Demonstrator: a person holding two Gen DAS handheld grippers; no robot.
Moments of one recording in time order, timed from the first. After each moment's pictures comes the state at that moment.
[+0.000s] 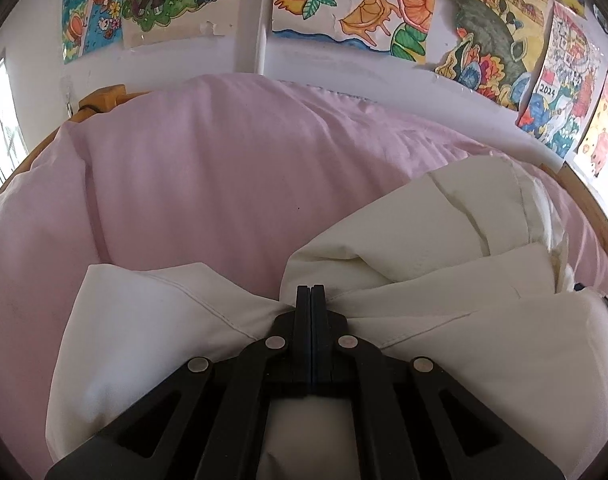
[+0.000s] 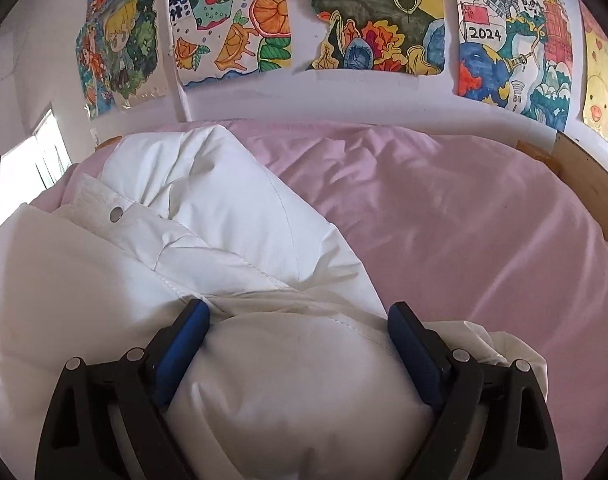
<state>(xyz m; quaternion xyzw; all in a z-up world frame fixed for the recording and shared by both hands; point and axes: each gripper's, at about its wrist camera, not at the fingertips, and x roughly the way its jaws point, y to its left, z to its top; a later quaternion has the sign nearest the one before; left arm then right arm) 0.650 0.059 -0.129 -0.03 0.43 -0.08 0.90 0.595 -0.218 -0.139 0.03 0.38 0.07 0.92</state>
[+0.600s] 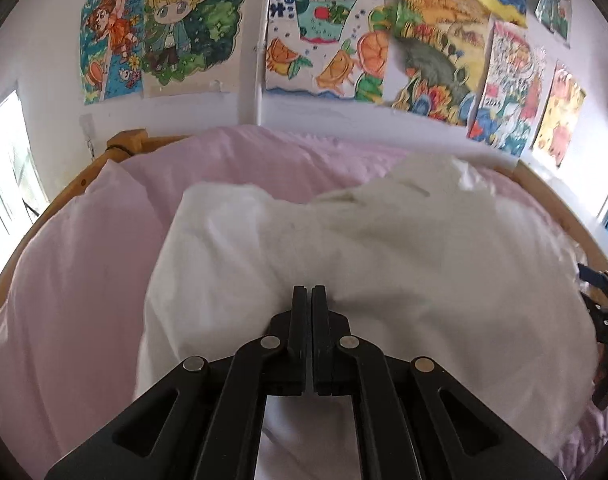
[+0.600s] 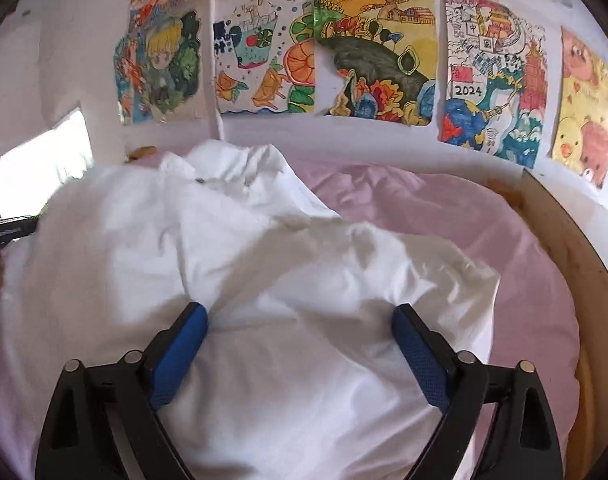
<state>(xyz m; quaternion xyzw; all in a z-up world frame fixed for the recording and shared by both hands) 0.540 0.081 -0.069 0.00 0.38 -0.11 0.92 0.493 -0.198 -0.088 0.00 0.33 0.07 0.94</state>
